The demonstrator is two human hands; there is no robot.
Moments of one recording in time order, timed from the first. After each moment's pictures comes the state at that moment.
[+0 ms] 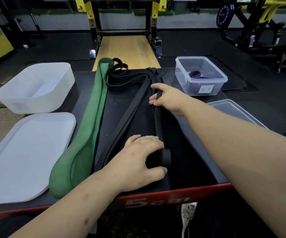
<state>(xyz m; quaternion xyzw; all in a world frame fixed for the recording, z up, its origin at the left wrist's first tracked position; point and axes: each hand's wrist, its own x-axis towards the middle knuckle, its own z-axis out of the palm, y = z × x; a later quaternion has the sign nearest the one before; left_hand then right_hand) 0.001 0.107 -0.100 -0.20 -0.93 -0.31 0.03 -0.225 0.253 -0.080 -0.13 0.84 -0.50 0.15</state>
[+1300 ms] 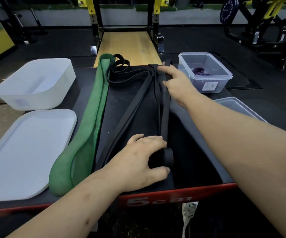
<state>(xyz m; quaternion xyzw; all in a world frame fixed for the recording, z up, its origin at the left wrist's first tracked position) 0.001 0.107 -0.102 -0.21 -0.93 -0.30 0.02 -0.244 0.254 -0.075 -0.12 0.84 -0.52 0.02</state>
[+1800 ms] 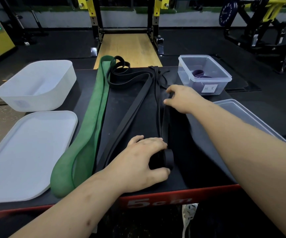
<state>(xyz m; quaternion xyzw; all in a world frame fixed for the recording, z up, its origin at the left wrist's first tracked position) 0.003 0.108 -0.100 -0.20 -0.93 -0.31 0.01 -0.209 0.274 -0.061 -0.11 0.98 -0.18 0.05</state>
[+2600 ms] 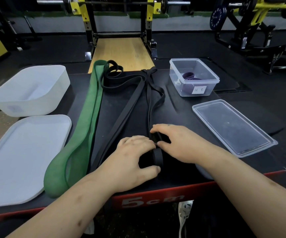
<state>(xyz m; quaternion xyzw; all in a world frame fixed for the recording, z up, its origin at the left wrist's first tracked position) 0.005 0.105 -0.100 -0.18 -0.94 -0.28 0.02 -0.076 0.301 -0.077 -0.27 0.94 -0.21 0.10</state>
